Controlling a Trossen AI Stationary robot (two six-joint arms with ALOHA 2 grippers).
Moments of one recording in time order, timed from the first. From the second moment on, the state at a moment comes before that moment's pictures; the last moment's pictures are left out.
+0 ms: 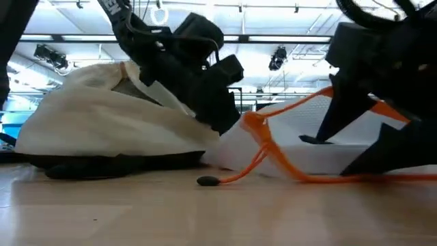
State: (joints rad) left arm 0.02 1.89 0.99 0.27 0.11 -0.01; right arm 0.68 2.02 1.15 -0.71 0.82 0.46
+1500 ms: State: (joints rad) left arm -0.02 1.91 0.99 0.28 0.22 -0.03; right arm 0.56 2.03 1.20 -0.71 0.96 0.19
